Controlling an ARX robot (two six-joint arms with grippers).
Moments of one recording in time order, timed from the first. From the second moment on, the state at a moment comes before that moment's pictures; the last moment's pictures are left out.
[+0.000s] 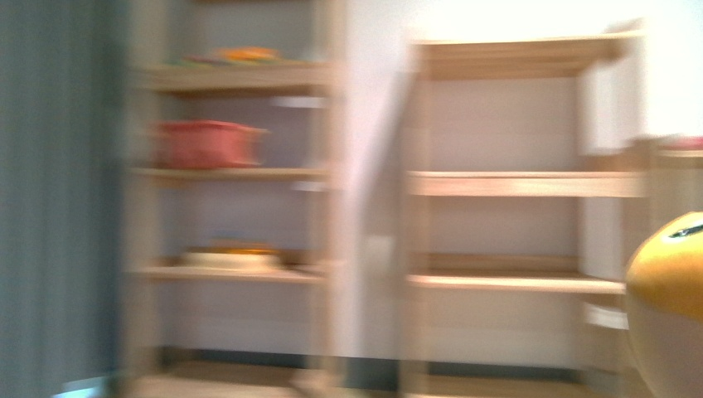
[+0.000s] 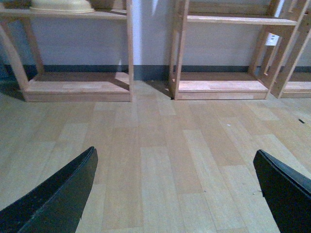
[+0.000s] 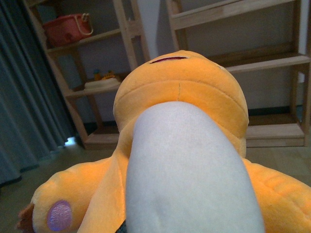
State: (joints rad) left arm 0.00 0.00 0.01 -0.01 0.01 0.00; right arm -0.37 0.38 0.23 0.37 -0.74 0.32
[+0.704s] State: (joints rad) left arm 0.00 0.00 0.01 -0.01 0.00 0.00; right arm -0.37 0.38 0.23 0.37 -0.76 0.32
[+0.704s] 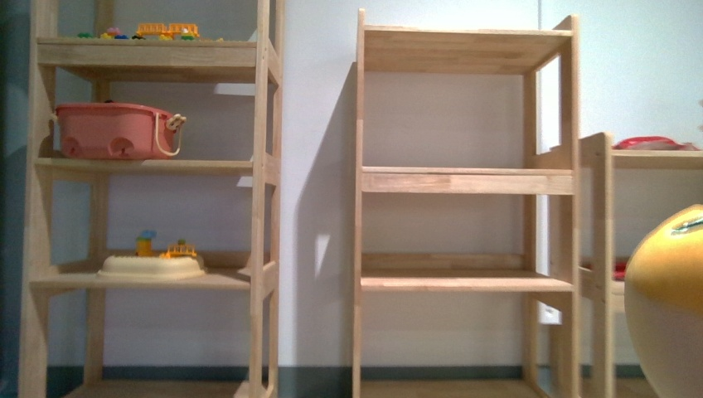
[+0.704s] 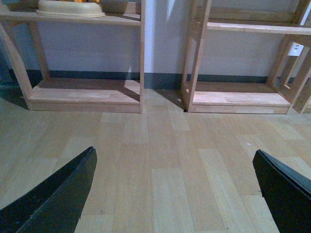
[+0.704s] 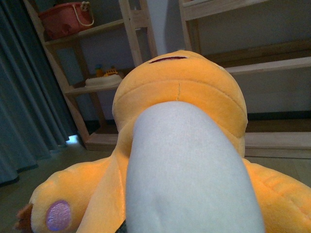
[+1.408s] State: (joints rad) left arm 0.00 0.00 0.01 -0.01 0.00 0.00; right arm -0.37 0.38 0.23 0.37 -0.76 0.32
